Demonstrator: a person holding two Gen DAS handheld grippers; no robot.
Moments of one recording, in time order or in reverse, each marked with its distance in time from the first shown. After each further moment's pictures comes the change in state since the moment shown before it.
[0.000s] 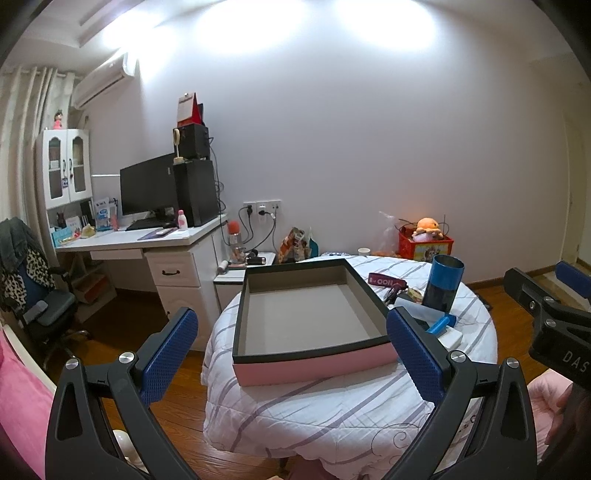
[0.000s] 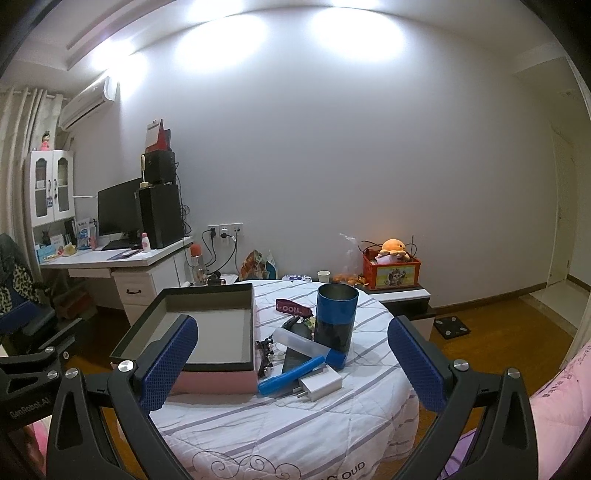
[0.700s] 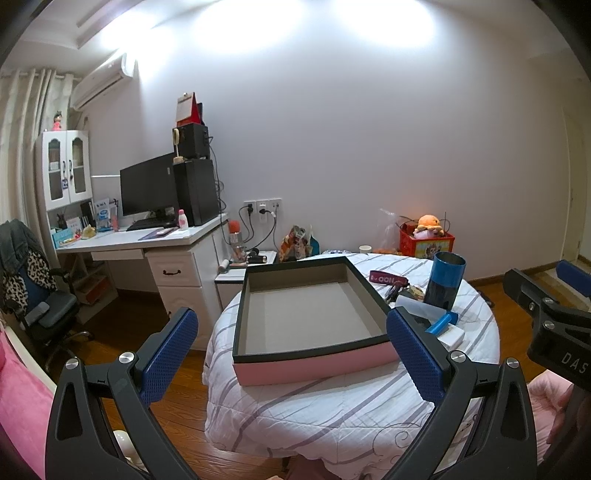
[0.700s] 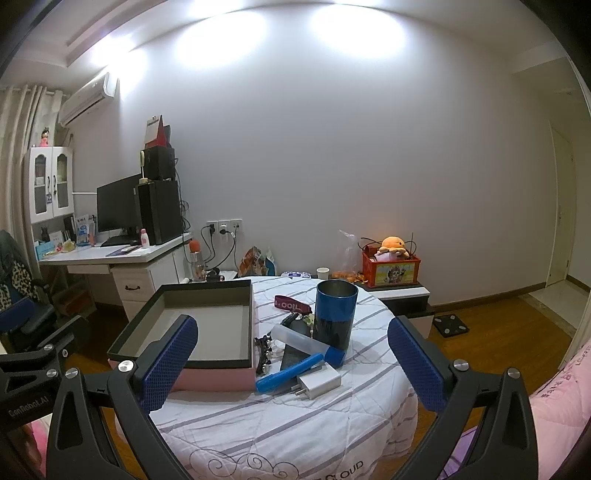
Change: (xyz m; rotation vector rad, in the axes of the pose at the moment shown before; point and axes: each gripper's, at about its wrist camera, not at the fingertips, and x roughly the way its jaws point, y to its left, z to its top) left arm 0.000 -0.002 0.000 0.007 0.003 -0.001; right arm 0.004 -0.001 -0.002 -0.007 0.013 -0.005
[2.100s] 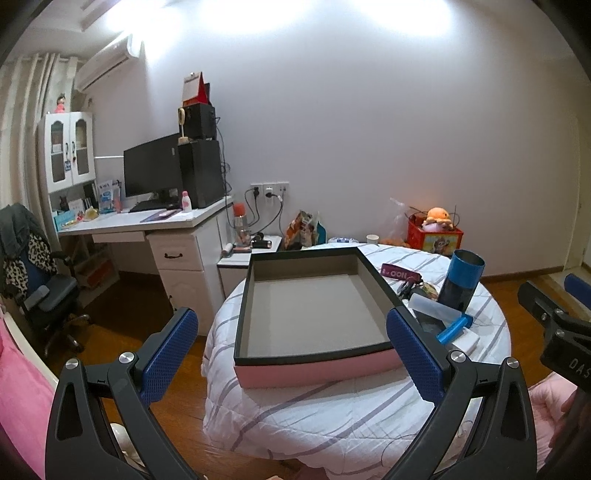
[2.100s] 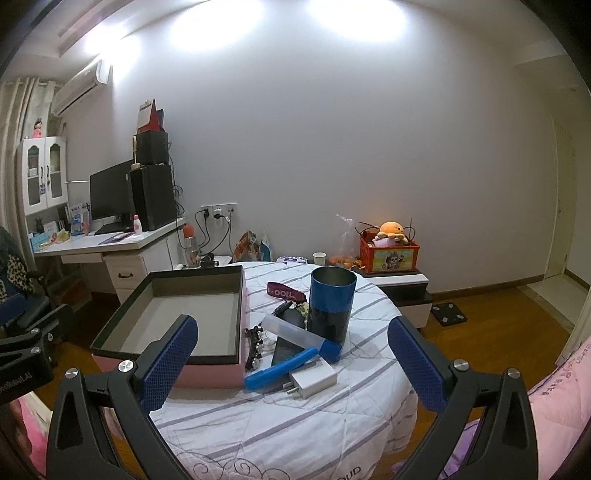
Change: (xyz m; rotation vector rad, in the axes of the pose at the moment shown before) left arm 0.039 0.008 0.011 -0.024 0.082 0.027; right arm 0.031 -0.007 0.002 -0.003 0.072 -0.008
